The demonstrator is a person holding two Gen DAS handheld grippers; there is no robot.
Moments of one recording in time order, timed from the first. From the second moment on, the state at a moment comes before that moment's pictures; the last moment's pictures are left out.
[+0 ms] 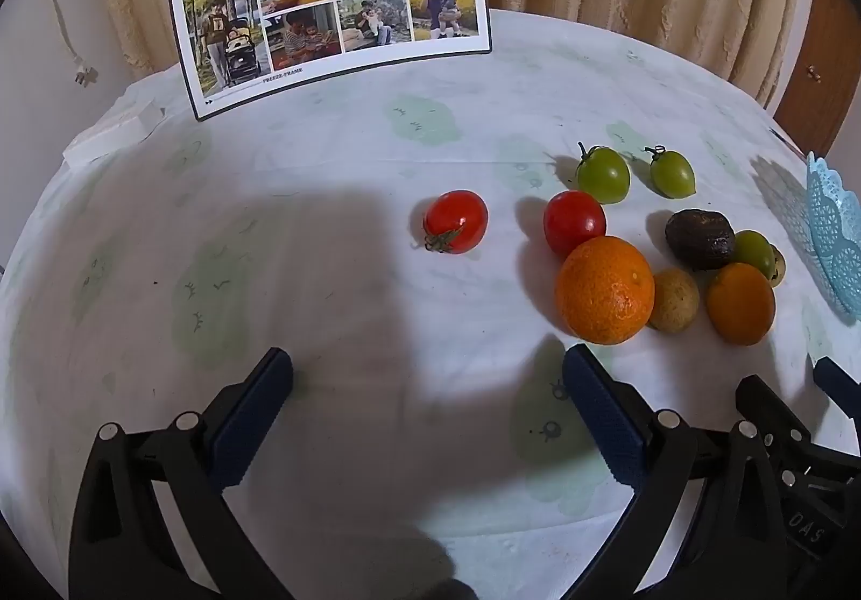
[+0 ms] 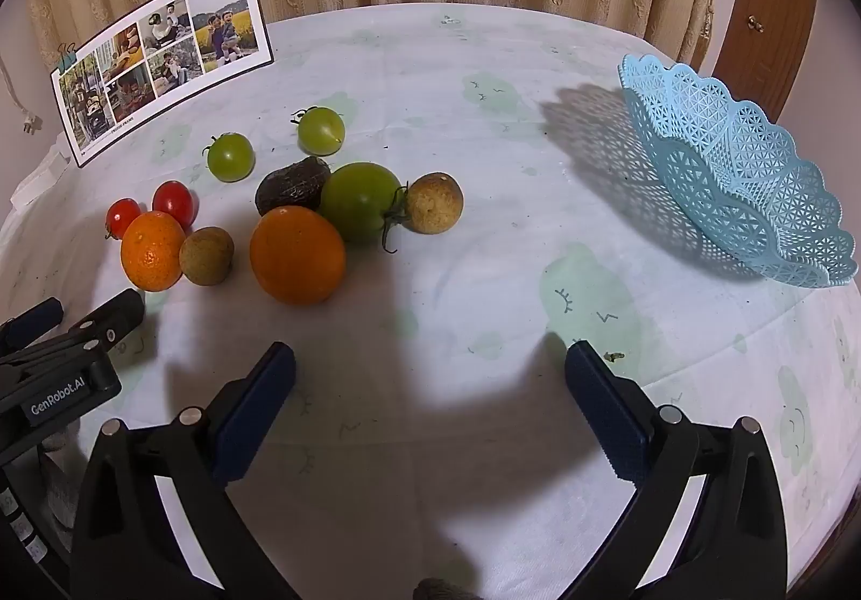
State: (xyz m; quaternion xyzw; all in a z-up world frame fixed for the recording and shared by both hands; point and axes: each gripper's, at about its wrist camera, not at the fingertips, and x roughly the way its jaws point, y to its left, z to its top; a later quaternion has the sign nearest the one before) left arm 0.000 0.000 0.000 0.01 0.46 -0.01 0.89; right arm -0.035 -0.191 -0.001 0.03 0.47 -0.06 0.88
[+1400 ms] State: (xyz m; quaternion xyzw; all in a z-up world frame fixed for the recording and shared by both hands) left arm 0.001 0.034 0.025 0.00 0.39 -0.04 0.92; right arm -0.044 -0.205 0.005 0.05 0.46 0.02 0.89
